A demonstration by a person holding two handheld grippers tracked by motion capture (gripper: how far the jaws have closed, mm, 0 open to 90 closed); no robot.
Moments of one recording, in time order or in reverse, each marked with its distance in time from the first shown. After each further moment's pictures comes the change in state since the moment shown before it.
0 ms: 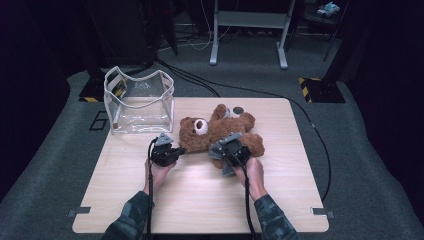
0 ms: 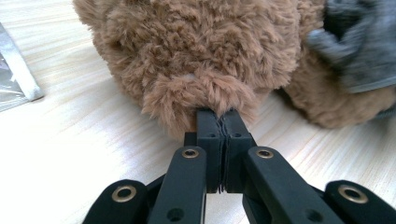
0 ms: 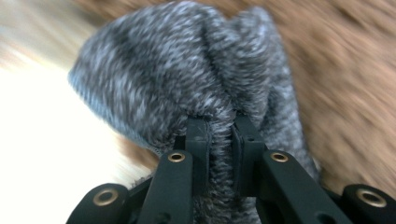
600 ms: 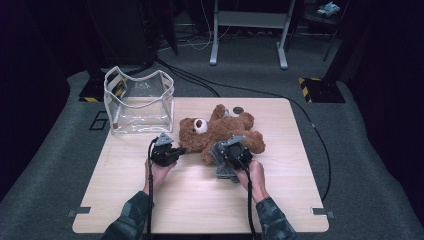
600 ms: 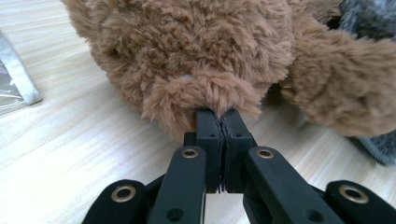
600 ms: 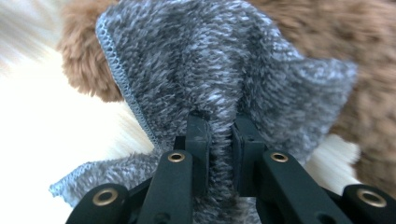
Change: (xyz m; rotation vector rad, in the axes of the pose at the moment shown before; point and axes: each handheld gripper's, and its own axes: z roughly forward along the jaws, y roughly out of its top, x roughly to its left) left arm -0.001 0.001 -0.001 -0.005 0.002 0.006; right arm 0.004 -0.006 -0.005 -0.041 0.084 0.000
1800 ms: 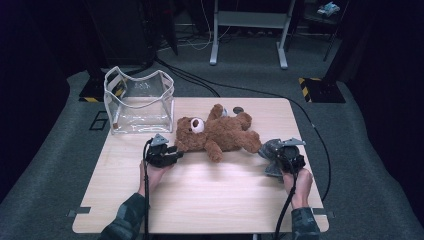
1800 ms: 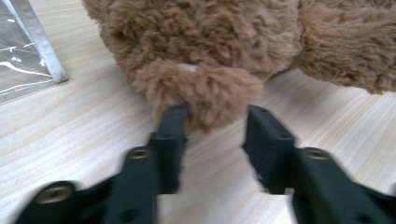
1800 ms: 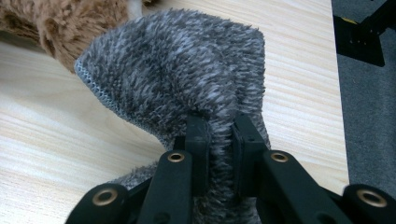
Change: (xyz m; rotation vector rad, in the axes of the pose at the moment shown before) left arm 0.000 -0.004 -0.013 0.030 0.040 -0.017; right arm -0.104 -0.082 -0.060 -0.005 -0.292 0.298
